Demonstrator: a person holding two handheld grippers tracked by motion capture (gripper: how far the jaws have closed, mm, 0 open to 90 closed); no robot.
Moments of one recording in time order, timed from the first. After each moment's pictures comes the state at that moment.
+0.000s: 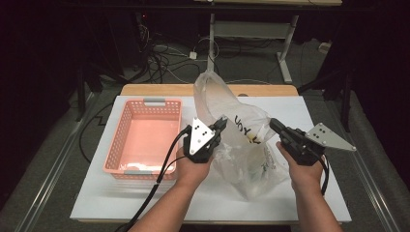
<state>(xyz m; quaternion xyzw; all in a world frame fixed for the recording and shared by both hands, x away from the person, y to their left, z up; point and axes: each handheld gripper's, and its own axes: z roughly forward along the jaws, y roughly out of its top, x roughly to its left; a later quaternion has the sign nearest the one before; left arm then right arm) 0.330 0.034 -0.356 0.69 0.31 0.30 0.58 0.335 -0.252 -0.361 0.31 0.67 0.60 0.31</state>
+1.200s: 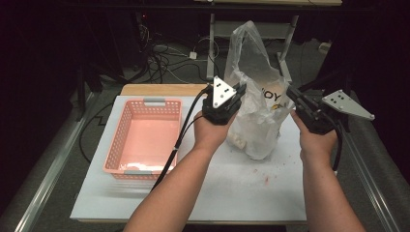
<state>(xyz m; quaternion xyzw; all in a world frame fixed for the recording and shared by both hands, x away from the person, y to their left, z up) 0.391 0.004 -0.314 0.71 0.31 0.28 0.57 0.381 -0.272 -0.314 0.35 0.63 0.59 0.36</state>
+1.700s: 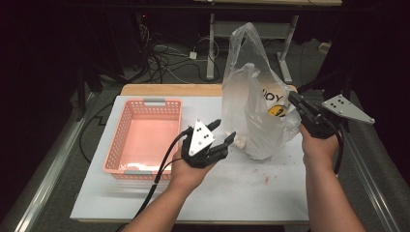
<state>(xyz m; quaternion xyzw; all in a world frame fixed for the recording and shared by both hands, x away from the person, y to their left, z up) 0.310 0.044 -0.367 0.75 0.29 0.23 0.55 0.373 -0.278 -0.318 0.36 0.64 0.58 0.36</state>
